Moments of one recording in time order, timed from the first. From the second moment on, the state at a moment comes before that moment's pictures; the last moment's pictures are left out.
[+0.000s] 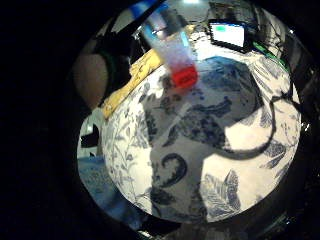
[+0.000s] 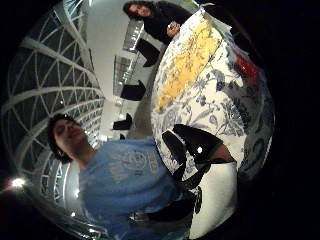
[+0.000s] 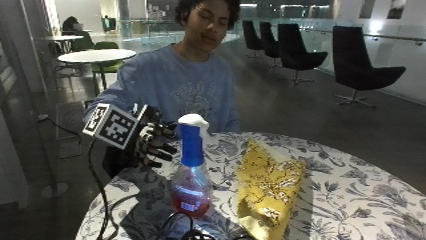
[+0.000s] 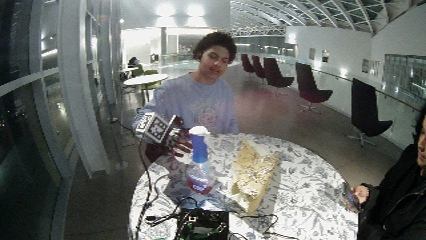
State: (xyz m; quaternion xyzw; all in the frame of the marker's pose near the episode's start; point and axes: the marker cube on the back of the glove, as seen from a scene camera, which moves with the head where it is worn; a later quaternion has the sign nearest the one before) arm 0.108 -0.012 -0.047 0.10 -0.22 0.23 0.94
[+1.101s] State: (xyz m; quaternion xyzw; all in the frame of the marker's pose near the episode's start) arm 0.179 -0.111 -0.022 0.19 -0.26 0.29 0.90
